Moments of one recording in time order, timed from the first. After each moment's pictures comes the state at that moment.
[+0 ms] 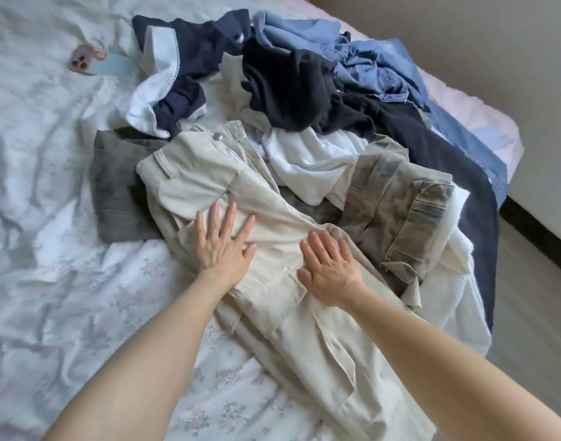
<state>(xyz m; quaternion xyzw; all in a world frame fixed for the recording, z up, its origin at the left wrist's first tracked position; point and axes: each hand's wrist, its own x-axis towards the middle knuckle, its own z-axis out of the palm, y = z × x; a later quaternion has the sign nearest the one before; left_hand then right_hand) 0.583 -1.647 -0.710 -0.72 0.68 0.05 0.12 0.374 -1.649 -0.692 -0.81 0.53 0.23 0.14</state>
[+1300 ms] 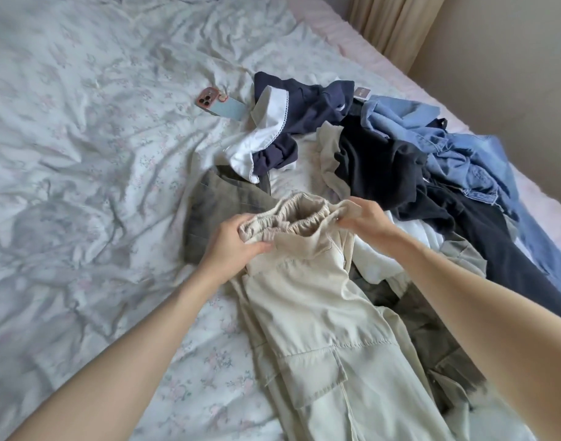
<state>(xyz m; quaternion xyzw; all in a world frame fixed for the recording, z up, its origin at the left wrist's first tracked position) 0.674 -1.674 -0.594 -0.74 0.43 0.30 -0.42 0.475 -1.814 -0.570 -0.69 0.48 -0.13 0.53</state>
